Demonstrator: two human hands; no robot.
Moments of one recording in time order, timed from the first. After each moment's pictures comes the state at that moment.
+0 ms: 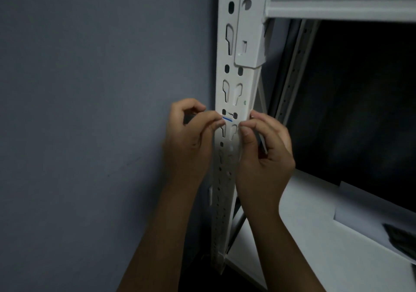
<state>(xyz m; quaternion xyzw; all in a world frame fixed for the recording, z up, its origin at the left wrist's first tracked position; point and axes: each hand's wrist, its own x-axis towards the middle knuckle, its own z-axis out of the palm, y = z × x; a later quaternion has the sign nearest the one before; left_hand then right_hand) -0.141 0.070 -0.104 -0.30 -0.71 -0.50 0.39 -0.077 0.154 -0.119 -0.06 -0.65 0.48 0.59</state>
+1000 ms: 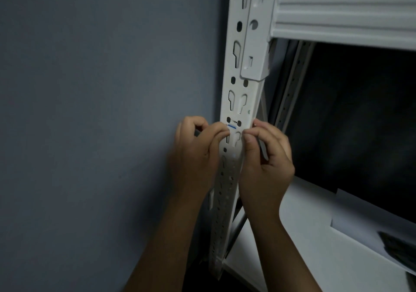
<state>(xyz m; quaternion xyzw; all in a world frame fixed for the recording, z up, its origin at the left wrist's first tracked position) -0.127 0.068 -0.104 -0.27 -0.75 -0.45 0.39 -0.075 0.154 -0.117 -0.06 -0.65 0.47 0.59</state>
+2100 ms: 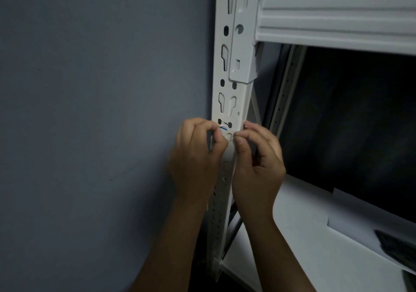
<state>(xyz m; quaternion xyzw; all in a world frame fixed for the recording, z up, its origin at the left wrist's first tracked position) -0.118 0.086 -0.103 -0.20 -0.76 -0.45 0.43 -0.073 0.156 -0.119 -0.07 -0.66 0.49 0.56</state>
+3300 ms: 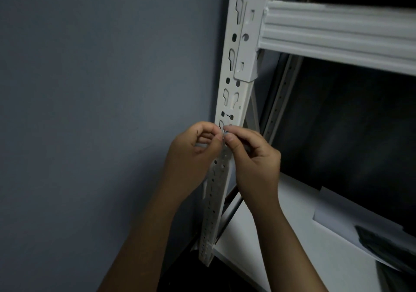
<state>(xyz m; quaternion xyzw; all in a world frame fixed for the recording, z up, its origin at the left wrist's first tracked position) -0.073 0.040 -0.072 -0.28 -0.70 -0.65 0.08 -0.033 0.149 -0.088 0.02 -0.69 0.60 0.41</state>
